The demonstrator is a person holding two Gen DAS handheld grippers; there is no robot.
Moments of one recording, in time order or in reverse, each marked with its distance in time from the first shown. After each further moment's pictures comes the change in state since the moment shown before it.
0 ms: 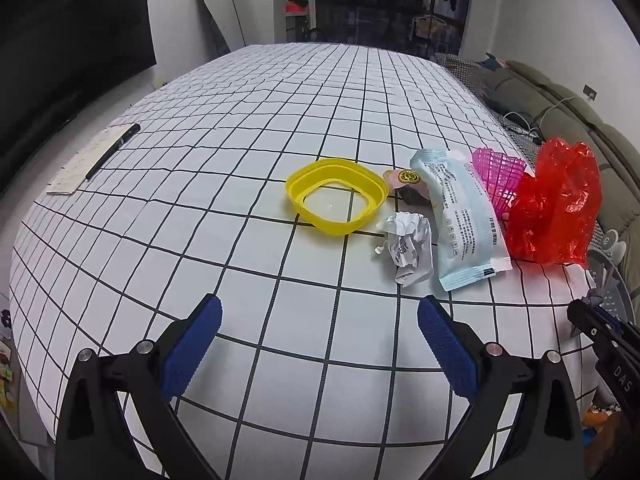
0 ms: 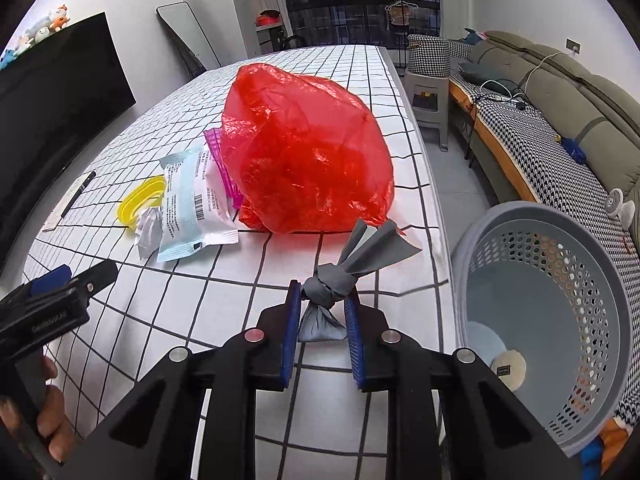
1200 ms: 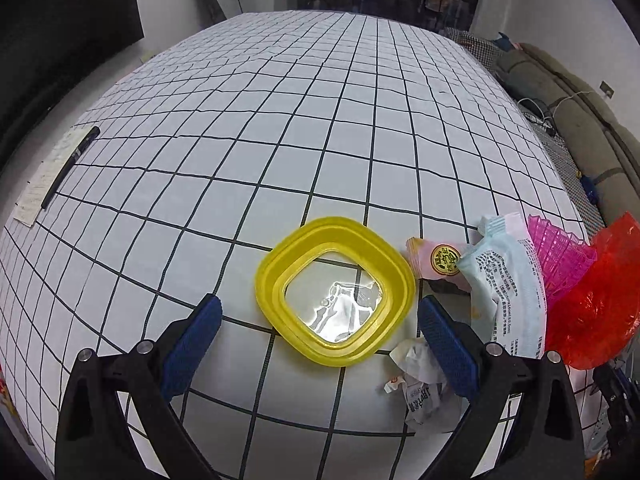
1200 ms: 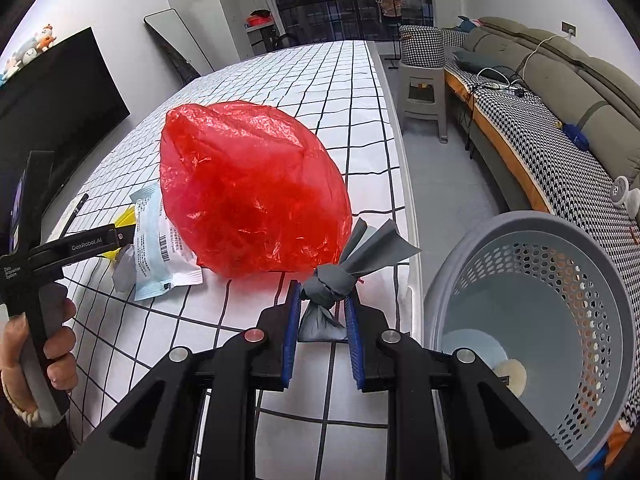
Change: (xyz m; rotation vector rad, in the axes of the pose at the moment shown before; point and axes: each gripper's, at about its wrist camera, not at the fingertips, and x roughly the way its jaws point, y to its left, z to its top) left arm 0.076 -0.003 0.074 -0.024 0.142 -0.012; right arm 0.017 -0.029 0.028 0.049 0.022 0.024
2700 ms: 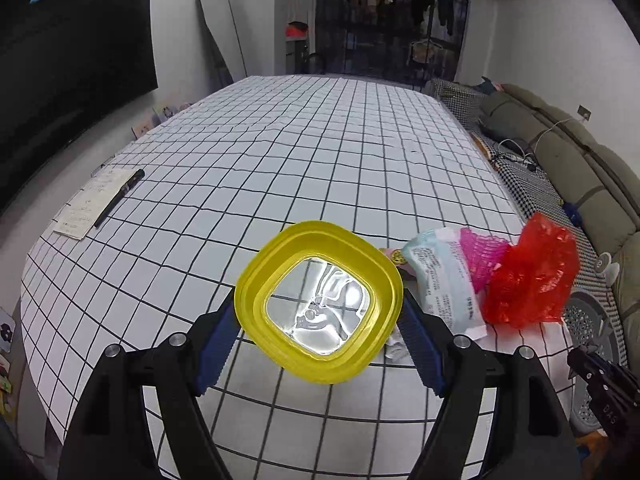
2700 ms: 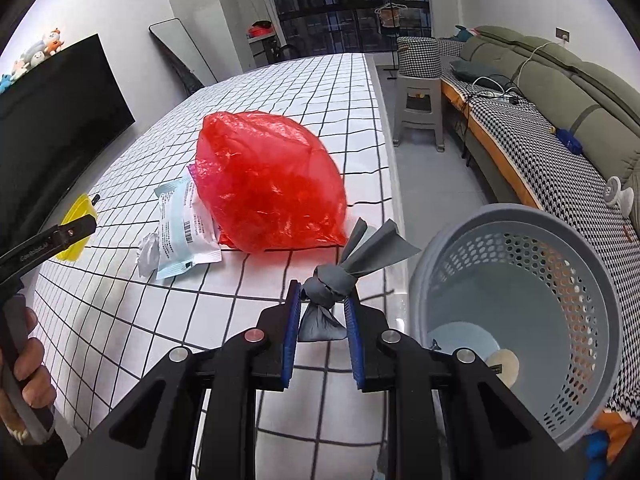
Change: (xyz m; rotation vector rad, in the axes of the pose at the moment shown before) left arm -0.102 0.003 -0.040 0.026 -0.241 -0.020; right arm -0.041 -0.006 -0.024 0.001 -0.050 -0.003
